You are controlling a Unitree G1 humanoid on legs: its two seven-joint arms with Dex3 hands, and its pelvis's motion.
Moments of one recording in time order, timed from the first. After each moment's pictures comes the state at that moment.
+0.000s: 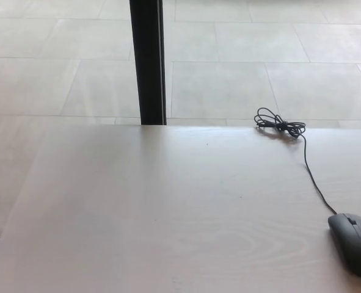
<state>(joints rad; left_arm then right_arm) 0.06 0.59 0.63 1.19 -0.16 -0.08 0.02 0.00 -0.49 -0.46 1.00 0.05 -0.14 0.00</state>
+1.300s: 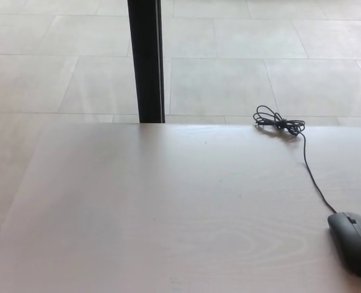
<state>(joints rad) 0.01 0.62 0.73 1.26 -0.30 -0.11 0.04 -0.31 -0.55 -0.35 0.27 0.19 0.05 0.01</state>
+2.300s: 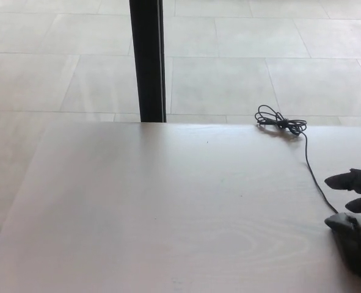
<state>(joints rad) 0.00 0.63 0.71 1.27 -0.30 -0.12 0.04 -0.31 -0.67 0.22 0.34 -0.20 0.03 0.06</state>
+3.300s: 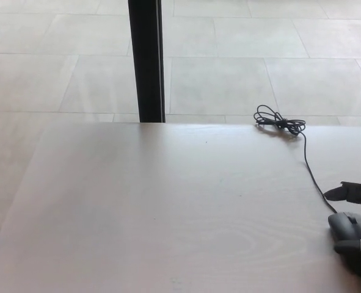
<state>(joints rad) 0.00 0.64 0.70 1.27 -0.33 -0.12 0.05 -0.31 -0.73 0.27 0.43 -0.47 -0.22 -0.01</state>
